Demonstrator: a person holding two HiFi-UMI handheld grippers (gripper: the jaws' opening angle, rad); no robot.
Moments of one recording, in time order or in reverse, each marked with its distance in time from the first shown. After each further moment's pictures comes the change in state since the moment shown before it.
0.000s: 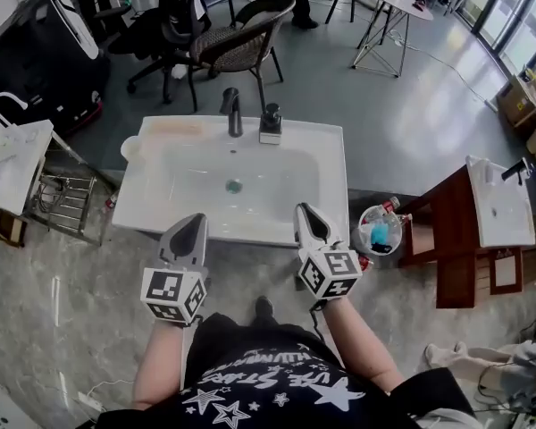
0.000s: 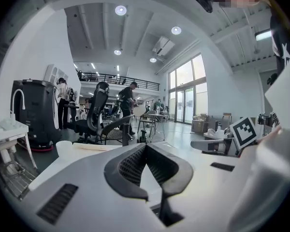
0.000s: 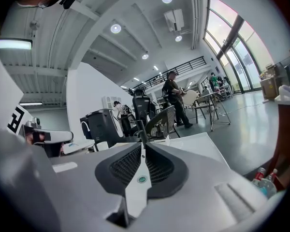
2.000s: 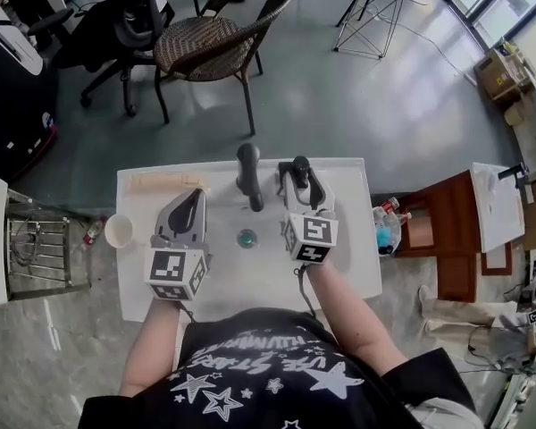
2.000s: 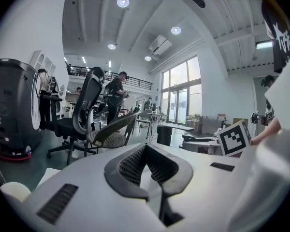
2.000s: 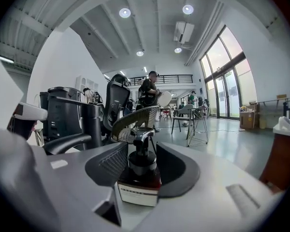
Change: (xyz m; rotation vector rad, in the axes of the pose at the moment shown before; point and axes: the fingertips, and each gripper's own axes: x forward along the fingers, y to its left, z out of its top) left arm 0.237 0.167 0.021 0.003 0.011 -0.146; right arm 0.271 -0.081 0.020 -0.201 -0.004 -0.381
